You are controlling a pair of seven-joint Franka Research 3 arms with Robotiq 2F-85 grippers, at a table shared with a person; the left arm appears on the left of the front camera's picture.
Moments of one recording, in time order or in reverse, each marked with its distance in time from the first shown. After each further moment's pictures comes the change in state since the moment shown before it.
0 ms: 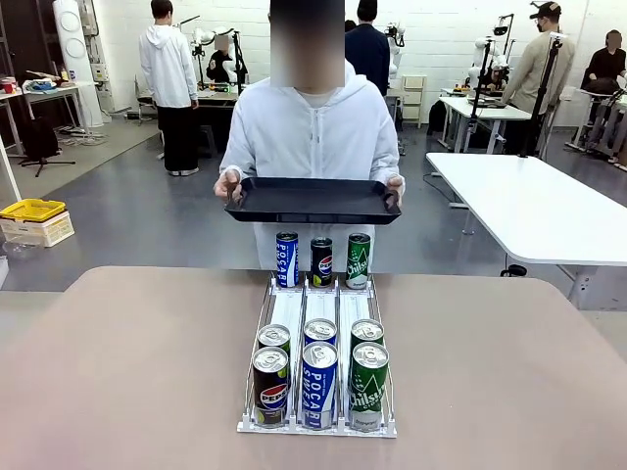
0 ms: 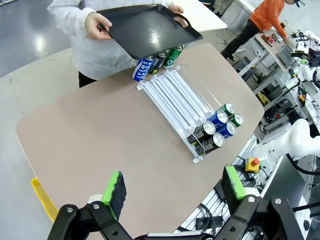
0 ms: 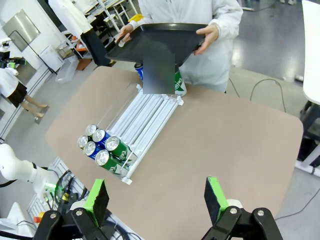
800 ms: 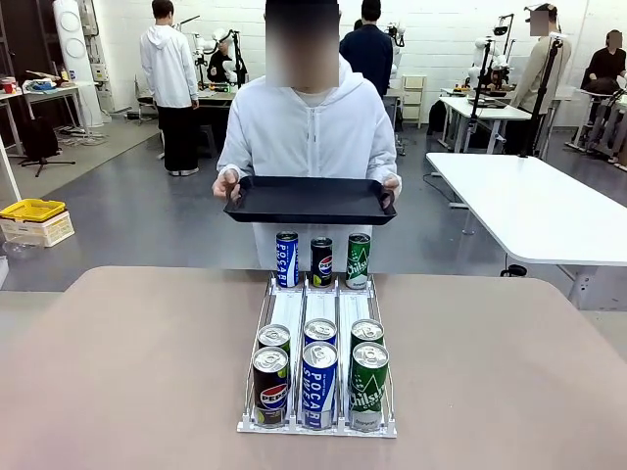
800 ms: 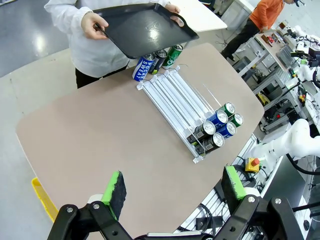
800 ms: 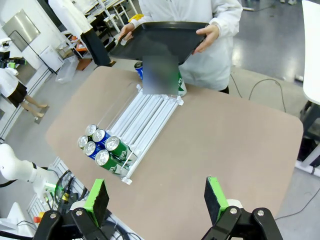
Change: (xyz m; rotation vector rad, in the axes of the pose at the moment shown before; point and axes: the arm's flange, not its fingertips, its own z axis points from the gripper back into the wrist) left arm 0.000 0.000 0.000 0.000 0.000 0.000; right arm 0.000 0.000 0.000 0.000 0.000 0.000
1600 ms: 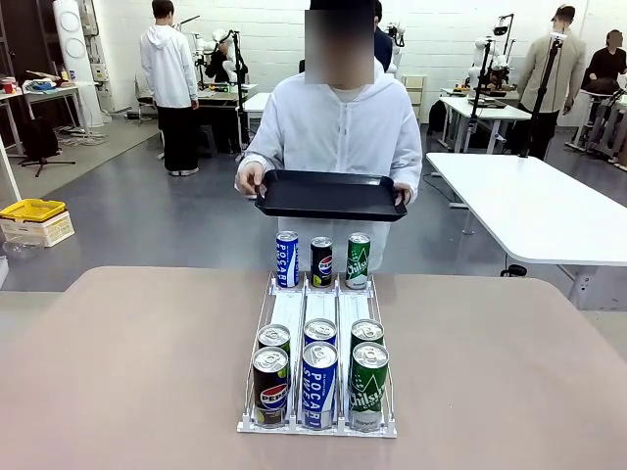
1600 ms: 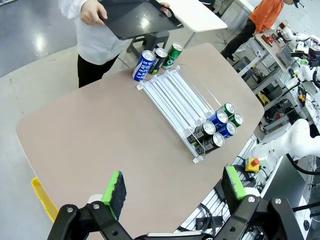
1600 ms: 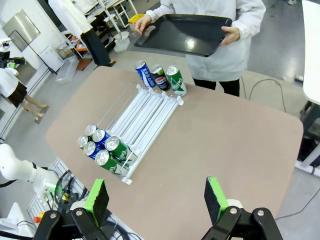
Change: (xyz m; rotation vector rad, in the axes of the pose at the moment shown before) left arm 0.000 0.000 0.000 0.000 0.000 0.000; right arm 0.000 0.000 0.000 0.000 0.000 0.000
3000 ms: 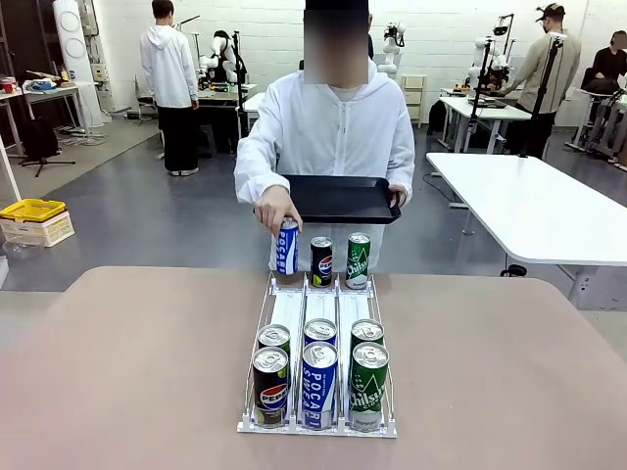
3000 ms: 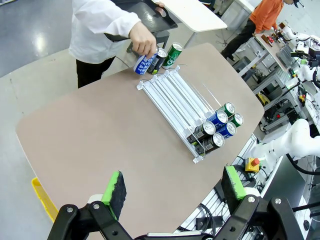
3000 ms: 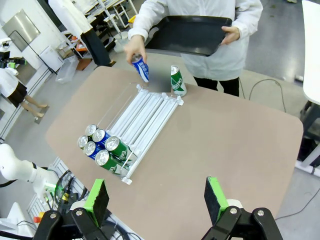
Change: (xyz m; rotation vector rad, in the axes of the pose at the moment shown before) left arm 0.000 0.000 0.000 0.000 0.000 0.000; right arm 0.000 0.000 0.000 0.000 0.000 0.000
